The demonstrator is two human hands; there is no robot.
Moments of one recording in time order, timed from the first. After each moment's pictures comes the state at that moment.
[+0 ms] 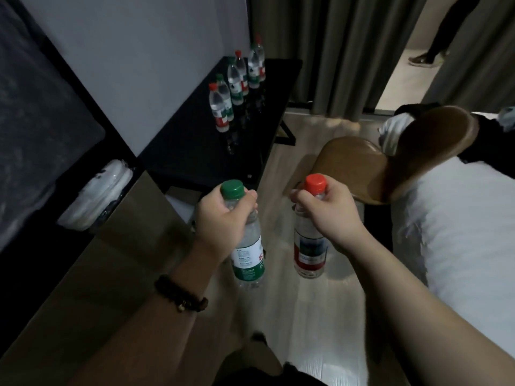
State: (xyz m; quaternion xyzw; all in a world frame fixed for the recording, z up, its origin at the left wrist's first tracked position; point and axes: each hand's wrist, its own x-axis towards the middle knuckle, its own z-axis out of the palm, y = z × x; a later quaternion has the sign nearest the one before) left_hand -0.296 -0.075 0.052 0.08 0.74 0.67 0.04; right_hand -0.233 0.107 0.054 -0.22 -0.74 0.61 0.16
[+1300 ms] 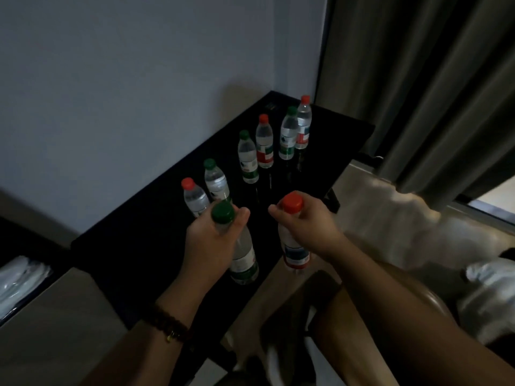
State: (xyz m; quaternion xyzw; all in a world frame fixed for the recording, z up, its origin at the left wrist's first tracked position) left_hand -0.793 0.225 0.024 -0.05 0.81 0.58 -0.08; right_hand -0.829 0.425 0.018 0.01 -0.83 0.55 -0.04
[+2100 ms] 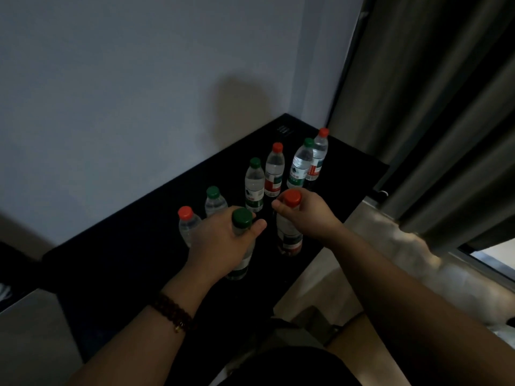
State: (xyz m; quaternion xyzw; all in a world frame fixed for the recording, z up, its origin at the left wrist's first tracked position) left_hand -0.907 0.218 0.010 -0.02 0.89 0.46 -0.05; right_hand -0.983 0.420 0.015 0.07 -0.88 0.47 -0.08
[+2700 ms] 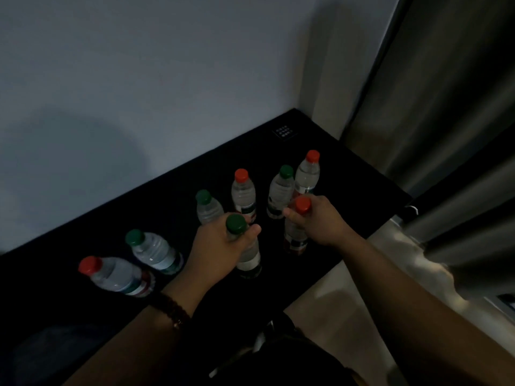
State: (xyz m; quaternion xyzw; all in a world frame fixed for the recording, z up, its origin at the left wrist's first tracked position) left_hand -1.090 0.343 -0.042 -0.13 0.86 0.49 -0.05; right_hand -1.207 0.559 -0.040 0.12 -0.90 0.39 -0.18
